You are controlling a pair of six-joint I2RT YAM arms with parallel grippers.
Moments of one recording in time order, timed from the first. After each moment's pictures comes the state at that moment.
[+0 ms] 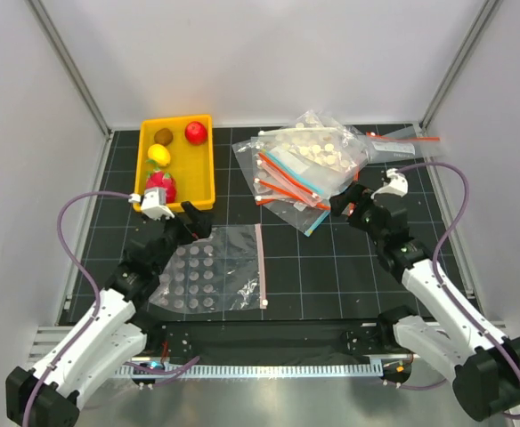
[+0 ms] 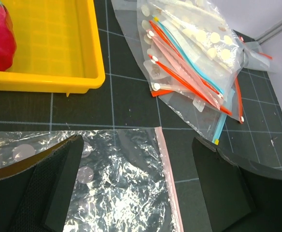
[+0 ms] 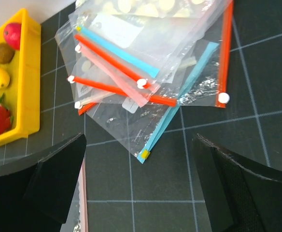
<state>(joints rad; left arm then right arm) -0.46 0.70 0.48 -0.03 -0.19 -0.57 0.31 0.87 0.60 -0.11 0.18 0.61</state>
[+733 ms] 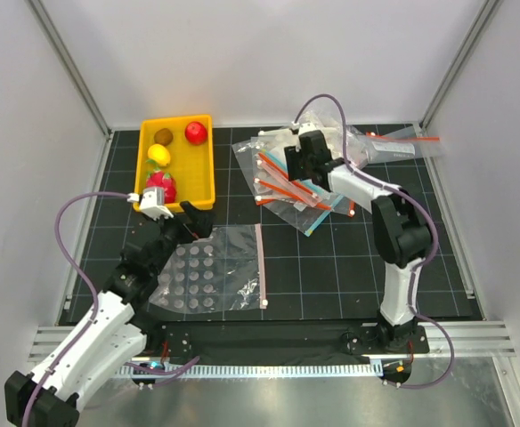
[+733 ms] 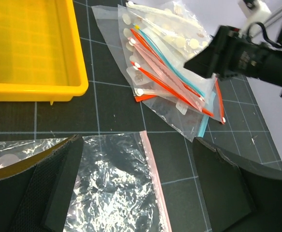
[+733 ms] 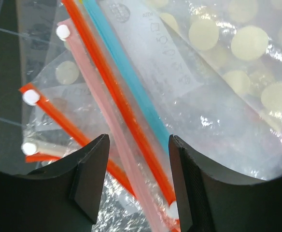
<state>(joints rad) -0.46 0.65 0.47 0.00 -0.15 -0.57 0.42 1.91 1.36 -0.08 0.11 0.12</state>
